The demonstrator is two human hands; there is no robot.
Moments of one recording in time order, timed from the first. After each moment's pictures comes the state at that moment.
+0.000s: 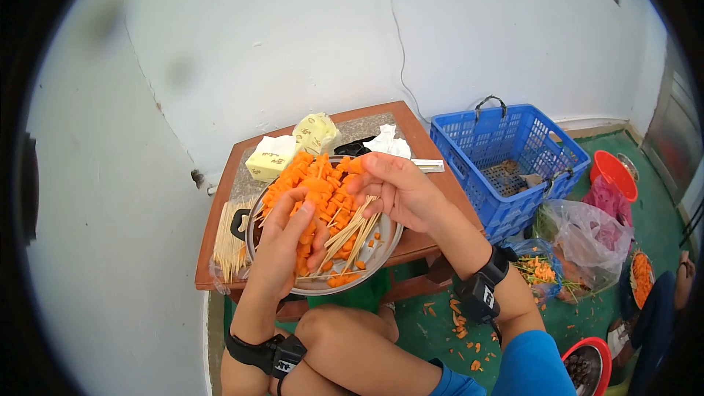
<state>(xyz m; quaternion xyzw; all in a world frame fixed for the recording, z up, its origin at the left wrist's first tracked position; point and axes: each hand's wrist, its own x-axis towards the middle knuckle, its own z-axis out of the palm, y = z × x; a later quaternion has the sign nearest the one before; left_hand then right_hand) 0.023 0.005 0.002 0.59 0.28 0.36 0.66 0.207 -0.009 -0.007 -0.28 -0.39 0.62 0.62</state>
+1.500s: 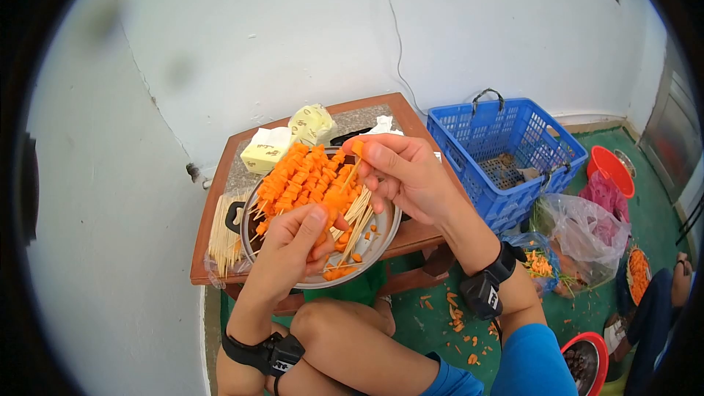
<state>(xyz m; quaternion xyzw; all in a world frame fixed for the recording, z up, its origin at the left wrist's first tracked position) 0.021 -0.004 0.003 0.64 0.23 0.27 0.68 0.207 -0.024 0.005 -0.18 -0.45 0.59 0.64</state>
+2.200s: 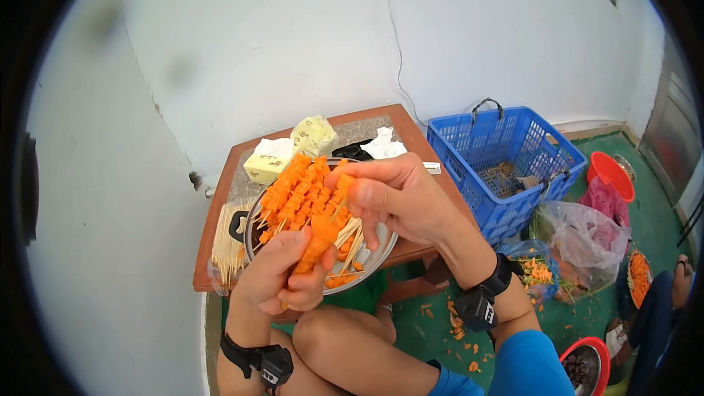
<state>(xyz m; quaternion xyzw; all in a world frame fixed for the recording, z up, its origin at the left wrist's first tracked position) 0.001 -0.003 0.020 0.39 0.09 0.07 0.91 0.193 -0.043 0.021 -0.20 -0.53 0.55 0.62</state>
